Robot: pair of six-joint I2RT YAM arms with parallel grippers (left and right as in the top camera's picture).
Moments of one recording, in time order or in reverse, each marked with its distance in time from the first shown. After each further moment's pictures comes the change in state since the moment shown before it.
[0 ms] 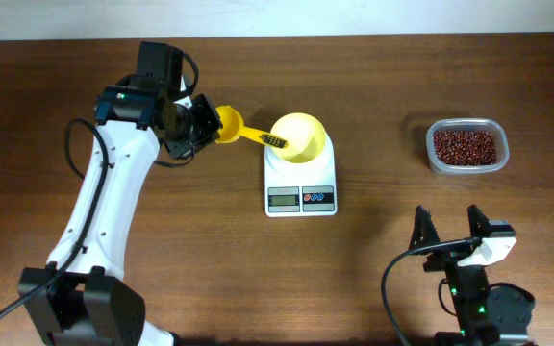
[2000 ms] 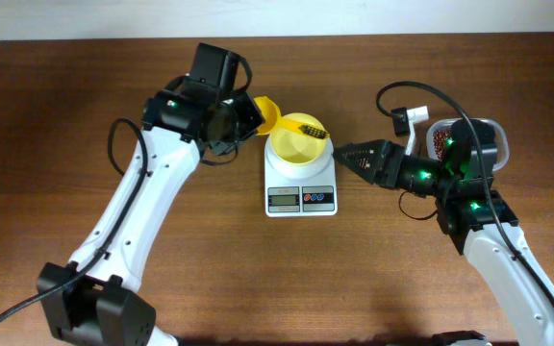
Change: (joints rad) left arm -0.208 -0.001 0.003 0.133 -0.121 -0.212; right arm 0.133 1.275 0.617 0.306 -0.930 0.552
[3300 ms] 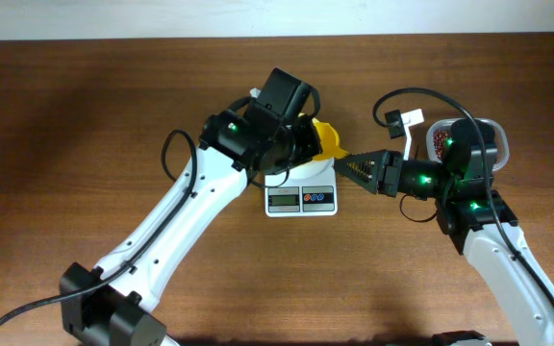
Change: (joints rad) left arm -0.256 0.000 0.000 0.027 -0.004 -0.033; right arm 0.002 0.000 0.000 0.002 -0.106 -0.117
